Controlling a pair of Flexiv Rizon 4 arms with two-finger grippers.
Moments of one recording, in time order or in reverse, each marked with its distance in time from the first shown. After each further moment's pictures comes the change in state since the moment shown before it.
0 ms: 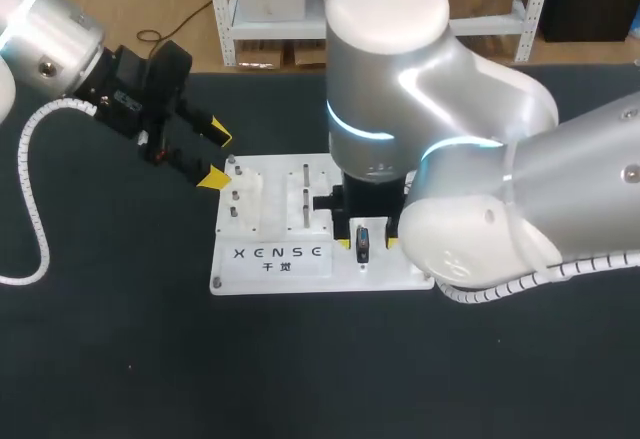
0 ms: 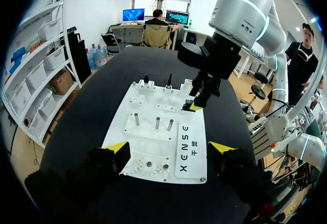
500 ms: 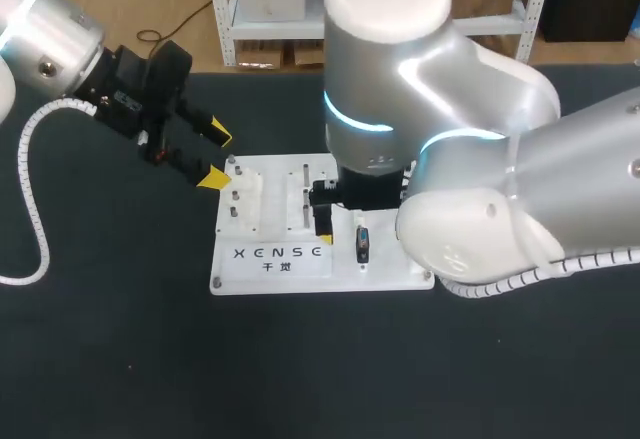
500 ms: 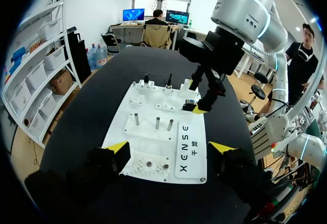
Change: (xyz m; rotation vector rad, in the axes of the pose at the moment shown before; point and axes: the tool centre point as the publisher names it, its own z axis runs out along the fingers) left arm 0.000 0.000 0.000 0.000 0.000 0.000; right arm -0.002 0.004 -0.013 -0.007 -0.012 -0.053
